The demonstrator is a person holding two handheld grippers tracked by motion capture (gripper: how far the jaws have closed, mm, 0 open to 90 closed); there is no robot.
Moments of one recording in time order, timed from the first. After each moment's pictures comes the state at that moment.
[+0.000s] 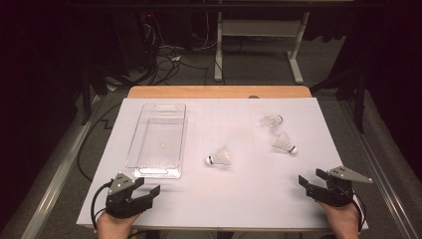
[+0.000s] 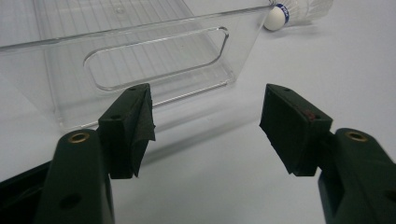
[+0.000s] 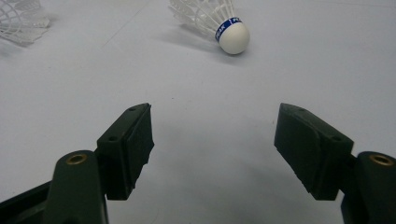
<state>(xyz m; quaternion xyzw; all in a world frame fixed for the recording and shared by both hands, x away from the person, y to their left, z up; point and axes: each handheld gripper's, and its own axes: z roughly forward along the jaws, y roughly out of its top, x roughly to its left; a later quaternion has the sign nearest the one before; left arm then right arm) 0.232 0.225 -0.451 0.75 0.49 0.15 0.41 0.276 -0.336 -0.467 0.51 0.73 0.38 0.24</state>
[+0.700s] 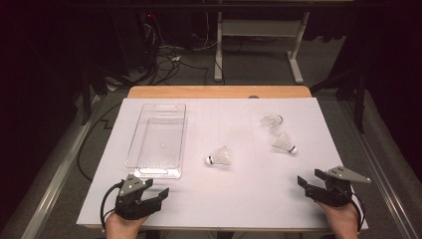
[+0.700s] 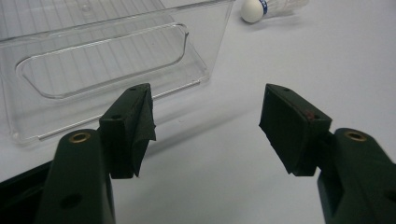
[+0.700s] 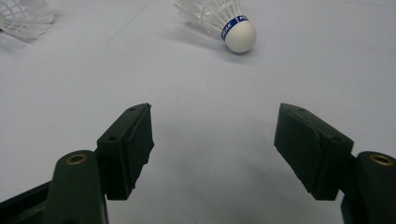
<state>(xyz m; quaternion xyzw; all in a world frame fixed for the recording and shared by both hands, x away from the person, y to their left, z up) 0.232 0.203 -0.451 0.77 0.48 0.14 0.40 0.277 -0.334 -0.467 0.51 0.73 0.38 0.24</state>
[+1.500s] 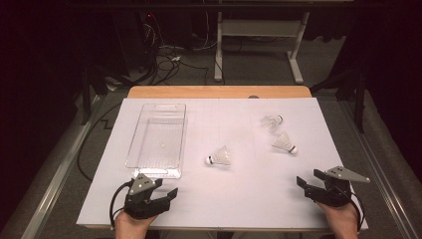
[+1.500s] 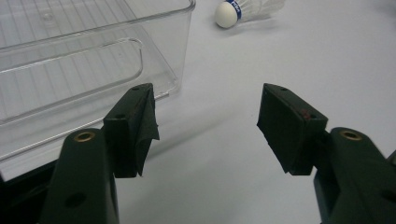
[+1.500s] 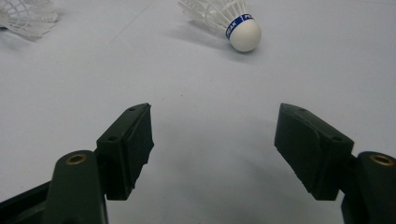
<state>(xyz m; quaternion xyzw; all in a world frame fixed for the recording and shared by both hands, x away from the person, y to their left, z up) 0.235 0.182 -0.449 0.78 0.46 0.13 0.40 0.277 -0.333 -0.468 0.51 0.74 0.38 0.23</state>
